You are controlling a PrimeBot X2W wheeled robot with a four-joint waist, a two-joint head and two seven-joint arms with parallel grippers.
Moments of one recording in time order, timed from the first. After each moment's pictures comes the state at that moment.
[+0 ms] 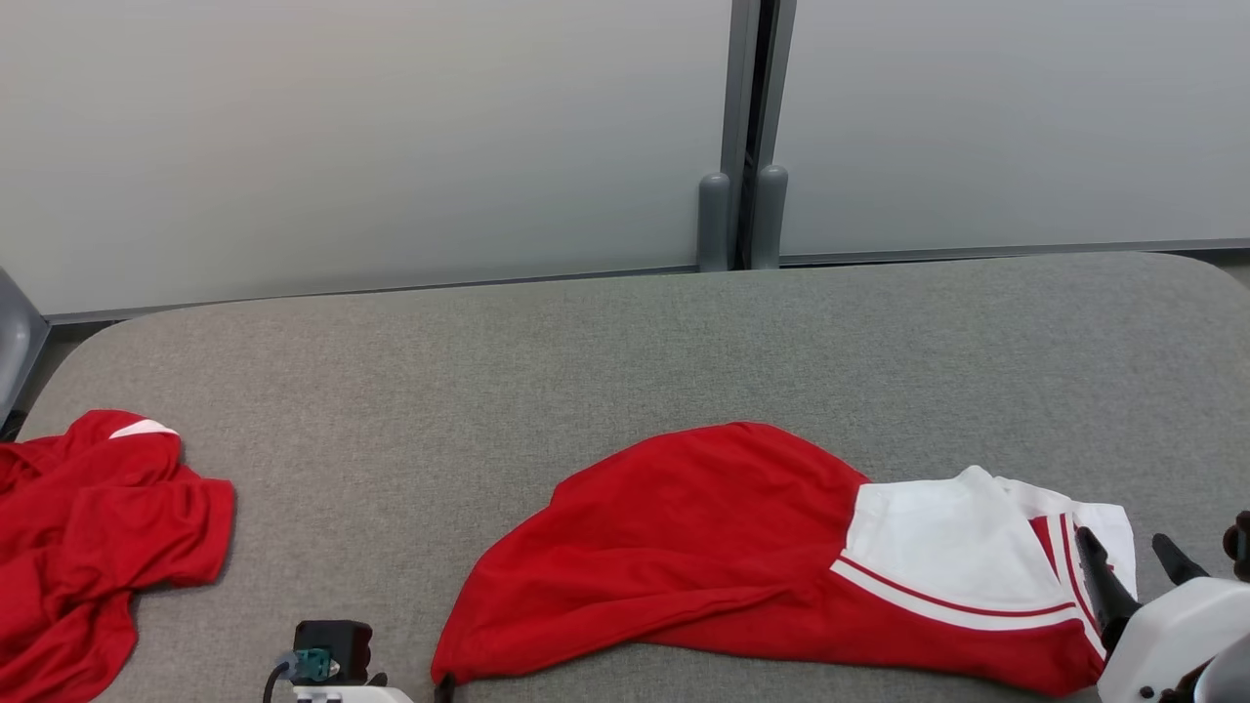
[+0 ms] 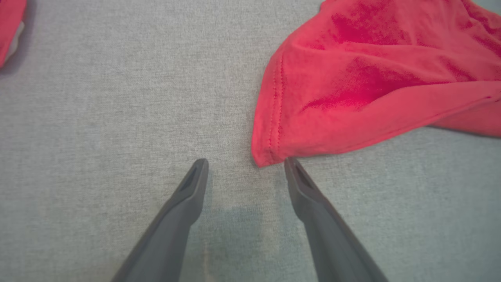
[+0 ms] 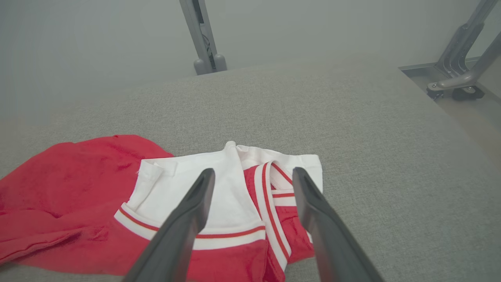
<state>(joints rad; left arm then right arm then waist) 0.02 0.36 -0.54 0.14 -0.66 0.33 0.31 0.07 -0.05 -0.23 -0.09 0.21 0.13 0.49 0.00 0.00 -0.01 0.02</state>
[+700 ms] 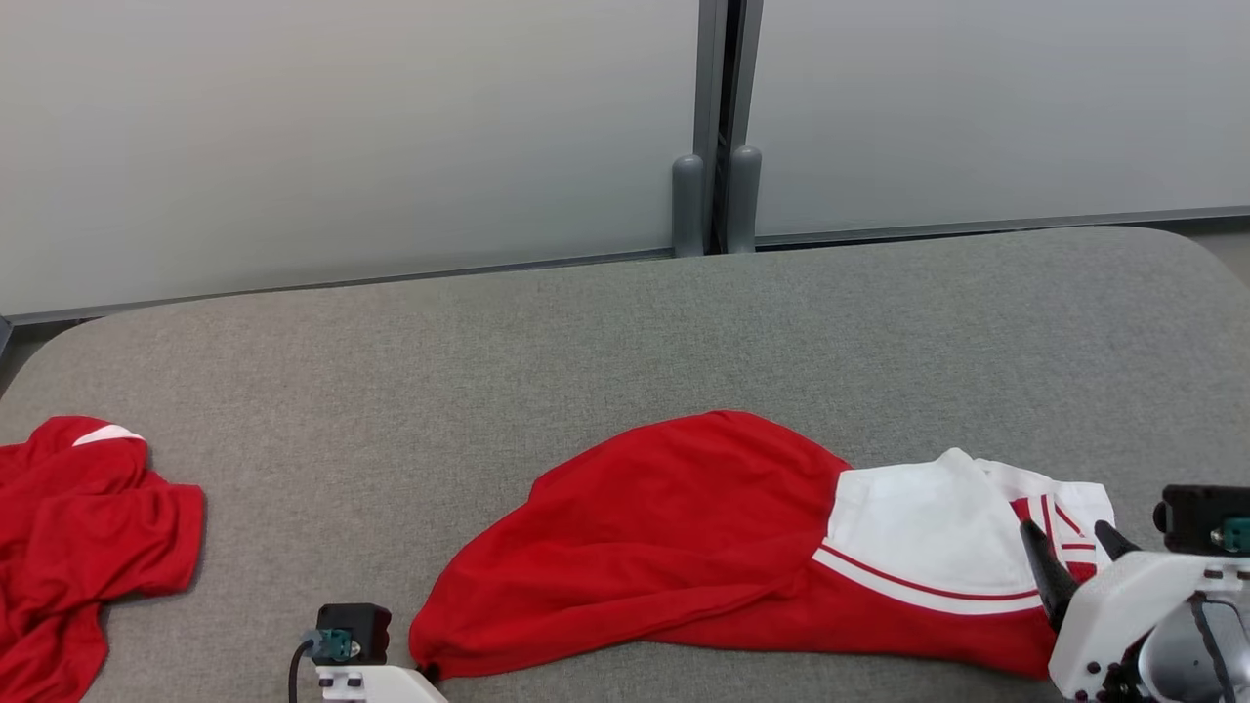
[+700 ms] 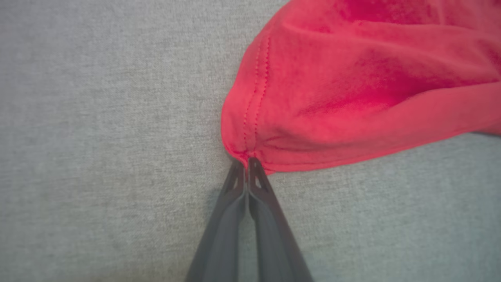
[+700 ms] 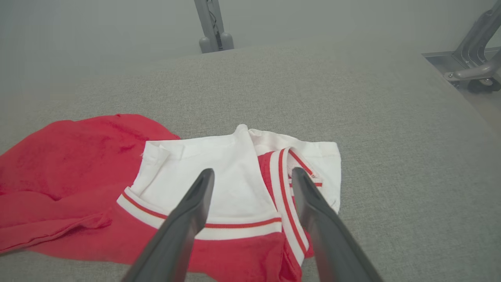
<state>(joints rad) -0.07 0.29 -0.58 0.34 -0.66 0.29 0.28 0.02 -0.05 -0.14 -0.04 0.19 0.13 0.51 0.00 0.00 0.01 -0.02</state>
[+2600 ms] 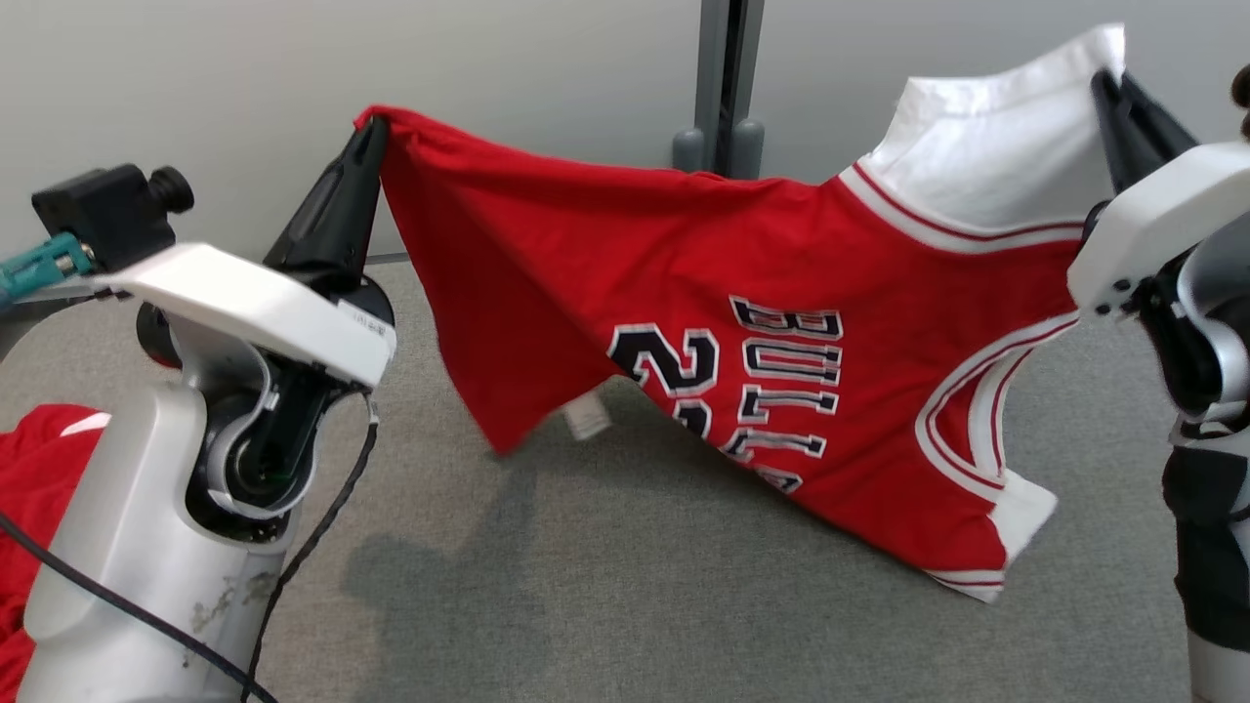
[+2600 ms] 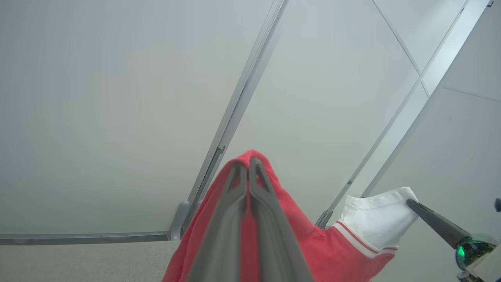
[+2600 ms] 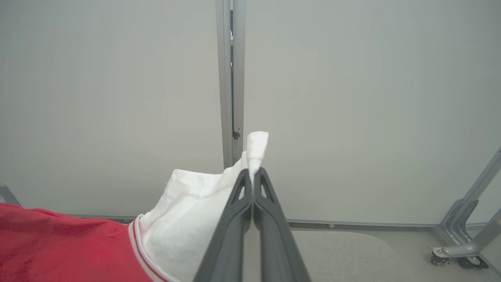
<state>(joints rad) -0.52 0.26 -0.28 0.04 -0.95 0.09 0.13 -0.63 -0.10 -0.06 0.10 0.12 0.13 0.48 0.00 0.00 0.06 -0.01</state>
